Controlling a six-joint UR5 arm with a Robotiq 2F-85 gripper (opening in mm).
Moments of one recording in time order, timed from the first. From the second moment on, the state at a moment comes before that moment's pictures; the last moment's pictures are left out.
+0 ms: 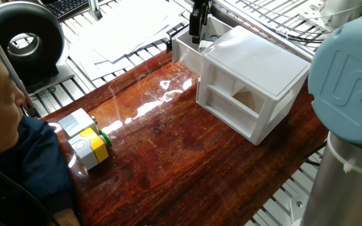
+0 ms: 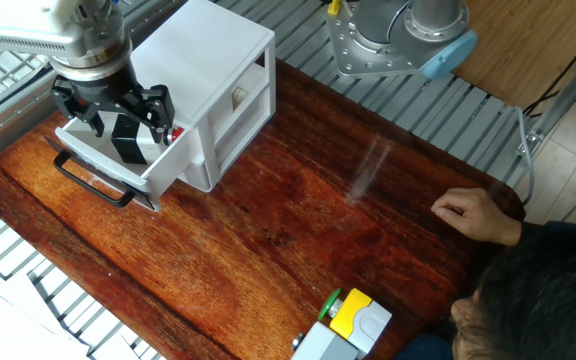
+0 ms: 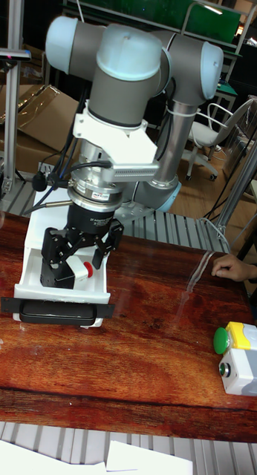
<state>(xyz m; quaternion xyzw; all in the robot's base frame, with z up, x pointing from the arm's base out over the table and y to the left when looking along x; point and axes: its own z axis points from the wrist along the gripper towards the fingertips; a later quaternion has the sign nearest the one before) 0.598 -0.088 0.182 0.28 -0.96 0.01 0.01</state>
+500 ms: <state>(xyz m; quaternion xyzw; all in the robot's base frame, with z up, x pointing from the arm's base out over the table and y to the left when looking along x) 0.595 -0.093 0.175 0.28 -0.96 0.01 0.01</state>
